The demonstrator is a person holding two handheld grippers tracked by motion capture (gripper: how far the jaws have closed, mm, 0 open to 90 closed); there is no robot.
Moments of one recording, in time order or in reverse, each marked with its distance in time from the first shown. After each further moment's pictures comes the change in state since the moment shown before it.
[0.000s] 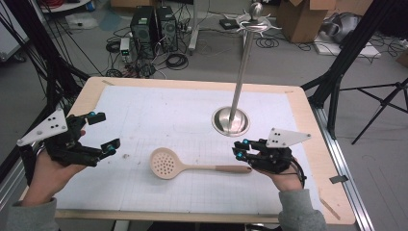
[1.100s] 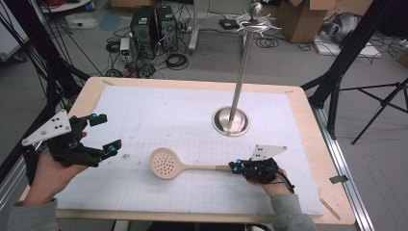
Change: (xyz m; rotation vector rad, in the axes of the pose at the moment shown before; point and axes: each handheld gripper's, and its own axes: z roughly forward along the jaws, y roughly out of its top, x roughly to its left) left arm 0.002 -0.006 0.003 0.030 0.002 -0.007; right arm -0.009 -0.074 0.036 0.210 0.016 0.068
